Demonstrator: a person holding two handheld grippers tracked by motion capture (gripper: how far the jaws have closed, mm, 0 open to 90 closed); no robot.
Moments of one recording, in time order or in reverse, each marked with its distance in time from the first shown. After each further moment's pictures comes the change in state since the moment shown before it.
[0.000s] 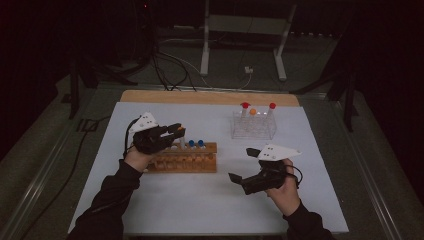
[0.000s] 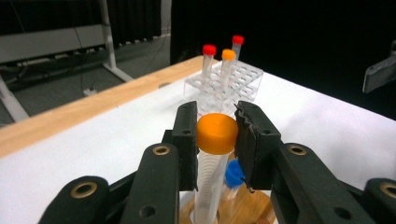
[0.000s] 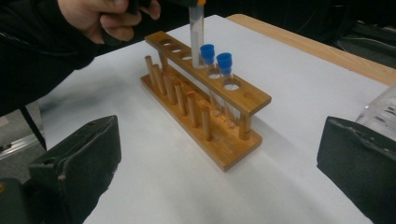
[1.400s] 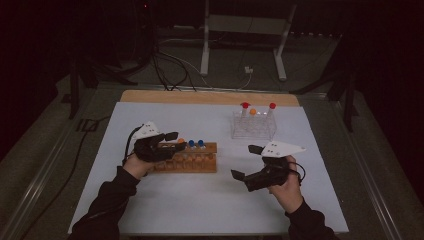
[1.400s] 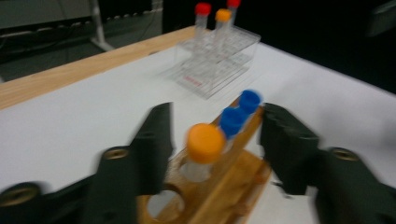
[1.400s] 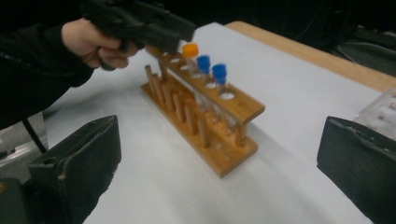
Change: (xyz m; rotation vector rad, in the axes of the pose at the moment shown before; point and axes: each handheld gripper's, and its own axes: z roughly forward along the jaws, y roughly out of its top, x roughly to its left) left arm -0.004 -0.019 -0.004 0.070 -0.035 -0.010; right arm -0.008 0.007 -0.007 -0.029 0.005 0.007
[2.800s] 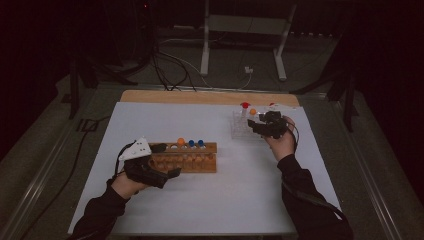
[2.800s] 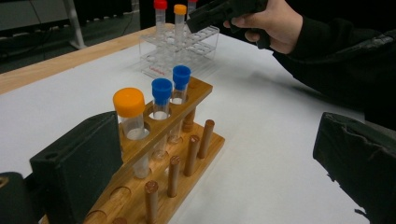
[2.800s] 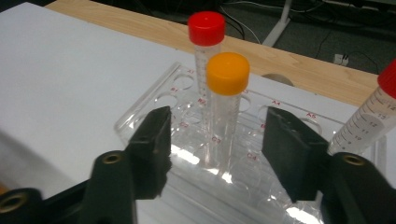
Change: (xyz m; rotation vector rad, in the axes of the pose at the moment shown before) left arm -0.034 -0.016 -0.034 0.010 -0.070 0.039; right arm -0.160 -0.008 0.076 0.109 -0.409 0.174
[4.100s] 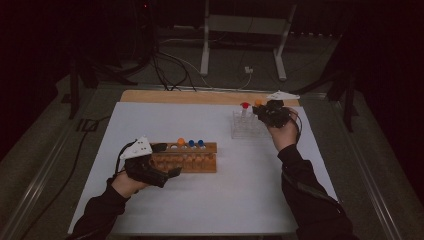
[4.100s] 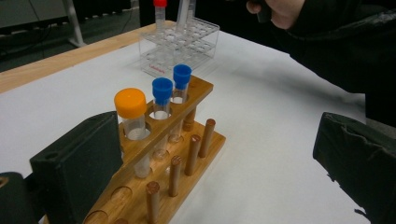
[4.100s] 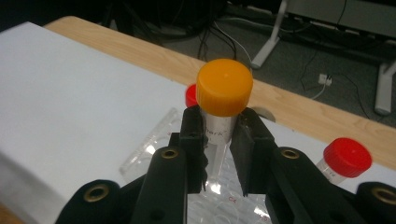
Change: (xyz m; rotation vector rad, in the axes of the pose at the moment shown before) left arm 0.001 0.003 0.002 0.014 -0.007 0.004; right arm 0.003 0.040 -0.021 -0.041 -0.027 -0.050
